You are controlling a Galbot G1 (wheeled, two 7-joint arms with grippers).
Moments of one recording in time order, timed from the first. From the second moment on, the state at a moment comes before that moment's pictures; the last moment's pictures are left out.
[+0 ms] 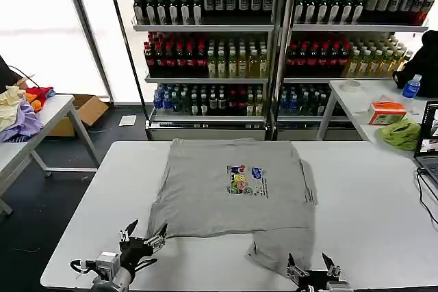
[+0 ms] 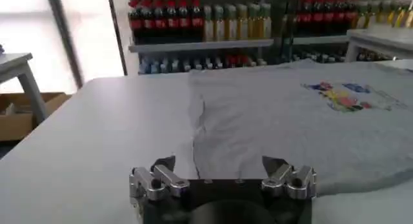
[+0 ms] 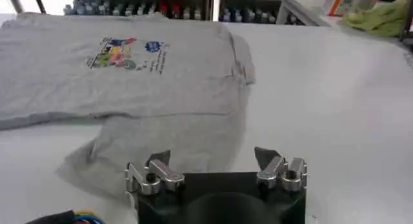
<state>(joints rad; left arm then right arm) 1.56 -1.23 -0.50 -2.09 -0.29 0.45 -0.05 -1.76 1.14 0.32 2.35 0.46 -0.57 0.58</state>
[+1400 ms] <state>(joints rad) 1.57 -1.22 -0.49 -2.05 -0.33 0.50 -0.05 -1.76 1.16 0.27 2.25 0.39 -0.51 0.59</state>
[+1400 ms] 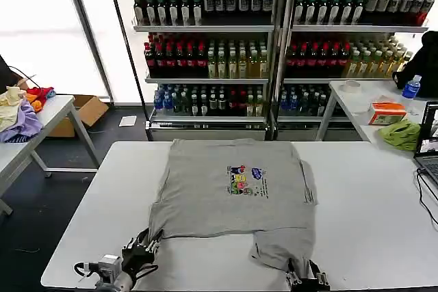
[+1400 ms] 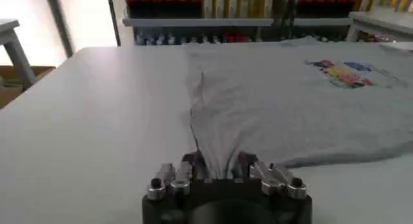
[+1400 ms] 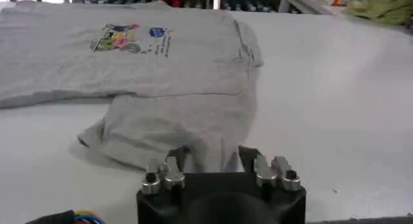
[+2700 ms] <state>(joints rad) 1.41 -1.29 -0.48 -2.00 -0.37 0.37 -0.05 -1.51 1.28 0.35 2.20 0.20 -0.35 0.47</state>
